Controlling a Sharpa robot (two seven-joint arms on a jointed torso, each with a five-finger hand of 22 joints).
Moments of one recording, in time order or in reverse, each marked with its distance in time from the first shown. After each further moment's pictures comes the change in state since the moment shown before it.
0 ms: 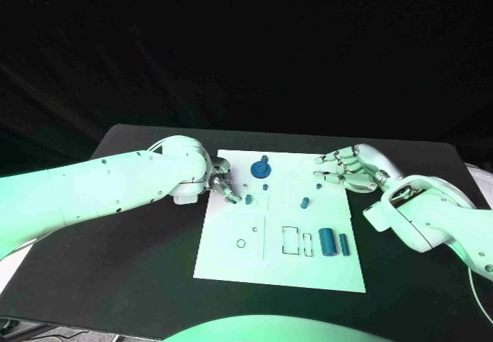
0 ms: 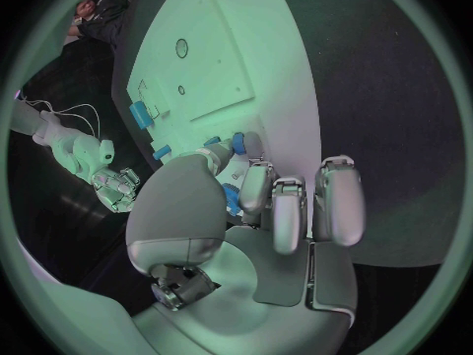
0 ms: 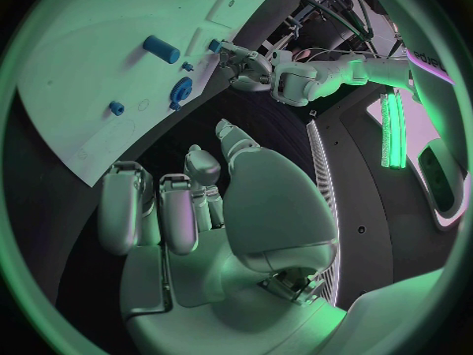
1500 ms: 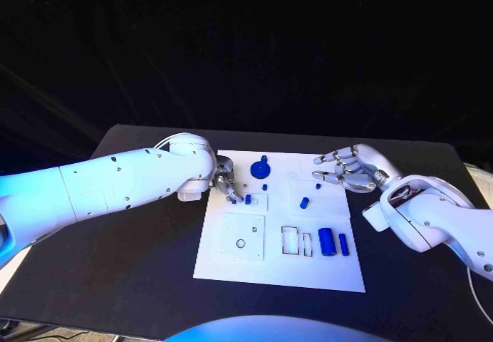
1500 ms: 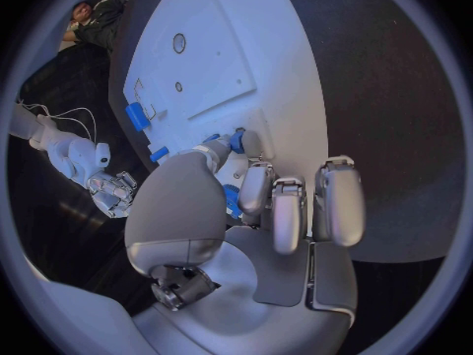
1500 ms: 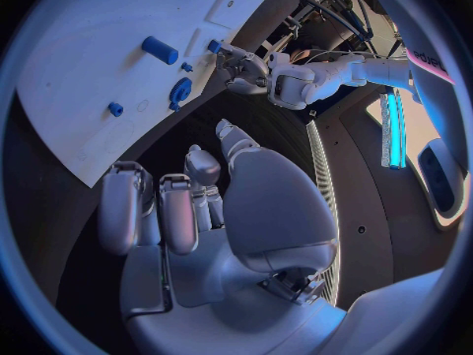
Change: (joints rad) left arm 0.008 0.048 0.000 -0.046 -0.018 0.031 -0.010; left_hand -0.007 0.007 -0.020 0.014 0.000 0.010 0.002 0.005 -0.003 0.007 0.000 0.004 0.004 0.000 0.000 0.000 0.001 0.000 0.000 0.000 0.004 0.000; right arm 0.000 0.000 0.000 0.002 0.000 0.002 -0.002; right_hand 0.000 0.000 -0.003 0.003 0.000 0.000 0.000 0.000 0.000 0.000 0.000 0.000 0.000 0.000 0.000 0.000 0.000 0.000 0.000 0.000 0.000 0.000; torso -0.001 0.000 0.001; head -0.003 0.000
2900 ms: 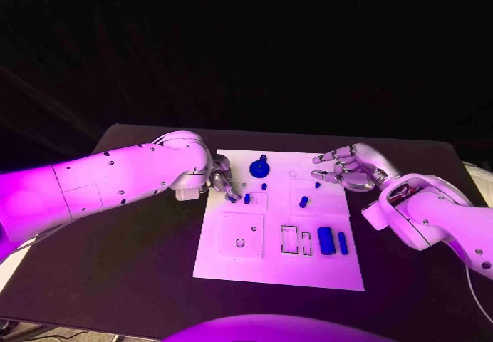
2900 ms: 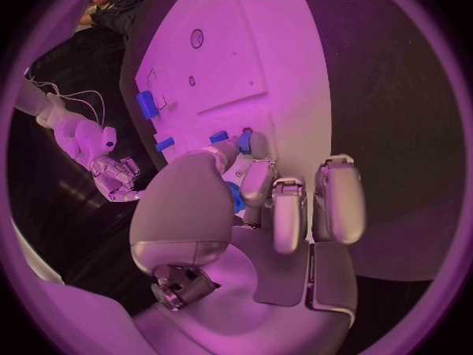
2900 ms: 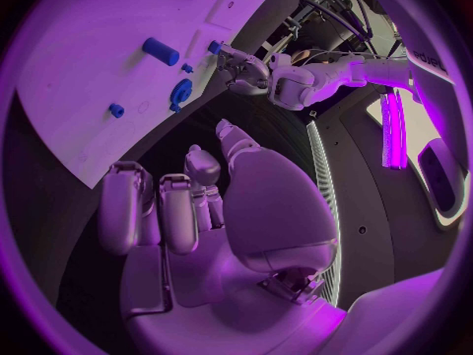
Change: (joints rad) left arm 0.004 -0.014 0.003 -0.012 0.120 -0.006 0.008; left_hand 0.072 0.074 0.036 -0.042 -0.016 -0.037 0.007 -0.014 0.013 -0.027 0.009 -0.054 -0.064 0.000 0.000 0.000 0.000 0.000 0.000 0.000 -0.022 0.000; right arm 0.000 0.001 0.000 -0.003 0.000 0.008 -0.002; right_hand 0.000 0.000 0.000 0.000 0.000 0.000 0.000 0.000 0.000 0.000 0.000 0.000 0.000 0.000 0.000 0.000 0.000 0.000 0.000 0.000 0.000 0.000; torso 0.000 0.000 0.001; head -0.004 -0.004
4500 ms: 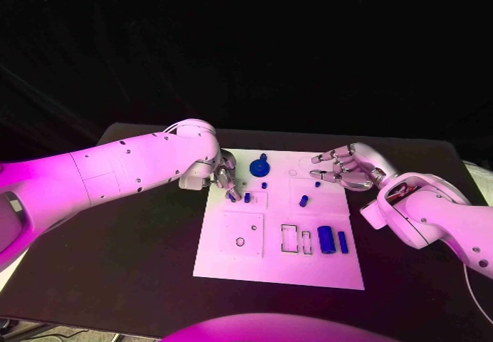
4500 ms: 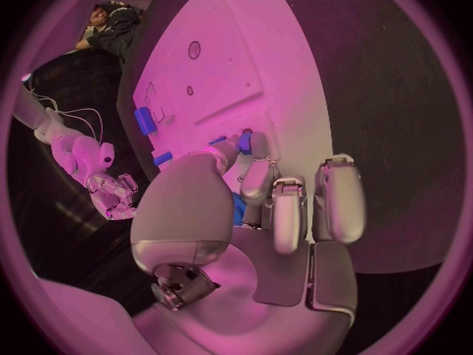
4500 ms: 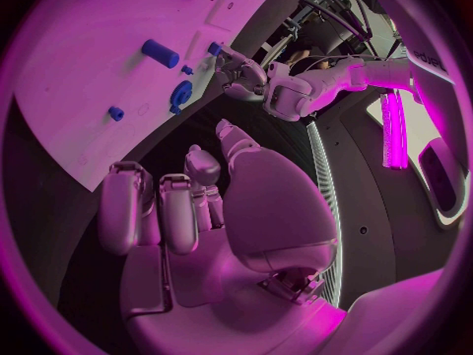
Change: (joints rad) left arm 0.035 0.088 0.002 -0.100 -0.046 0.195 -0.001; left_hand 0.018 -0.012 -0.030 -0.039 -0.006 -0.005 0.004 0.008 0.004 -0.007 0.000 -0.012 -0.009 0.000 0.000 0.000 0.000 0.000 0.000 0.000 -0.008 0.000; right arm 0.000 0.009 0.000 -0.008 0.000 0.008 -0.003; right_hand 0.000 0.000 0.000 0.000 0.000 0.000 0.000 0.000 0.000 0.000 0.000 0.000 0.000 0.000 0.000 0.000 0.000 0.000 0.000 0.000 0.000 0.000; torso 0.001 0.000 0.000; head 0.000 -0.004
